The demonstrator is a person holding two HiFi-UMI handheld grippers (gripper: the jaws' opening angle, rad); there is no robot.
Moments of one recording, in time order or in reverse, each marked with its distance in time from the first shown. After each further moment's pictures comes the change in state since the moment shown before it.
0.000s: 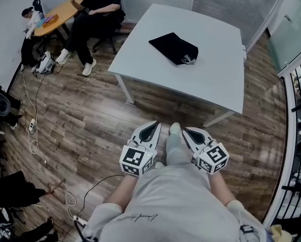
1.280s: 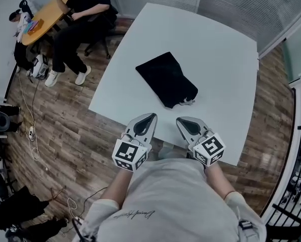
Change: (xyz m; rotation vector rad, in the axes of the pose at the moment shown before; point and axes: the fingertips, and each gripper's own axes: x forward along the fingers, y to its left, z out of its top) left arm 0.270 0.135 0.076 -0.006 0.061 0.036; right arm 0.167 -0.253 0.102 -0.007 0.033 0.105
